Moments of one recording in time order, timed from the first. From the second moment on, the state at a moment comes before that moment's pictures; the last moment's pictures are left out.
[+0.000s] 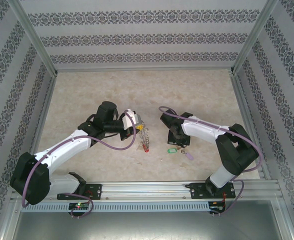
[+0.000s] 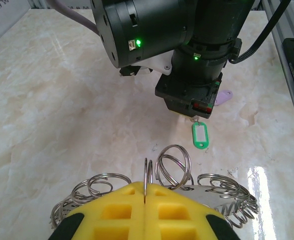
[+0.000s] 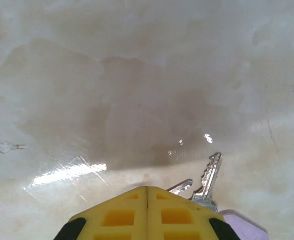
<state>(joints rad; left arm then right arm) -0.54 1.26 0.80 -0.13 0.63 0.50 0.63 1.61 0.96 -0.88 0.13 0.85</state>
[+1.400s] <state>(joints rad) -0.54 1.26 0.80 -0.15 0.63 0.50 0.69 1.62 0.93 -0.86 0.12 0.95</state>
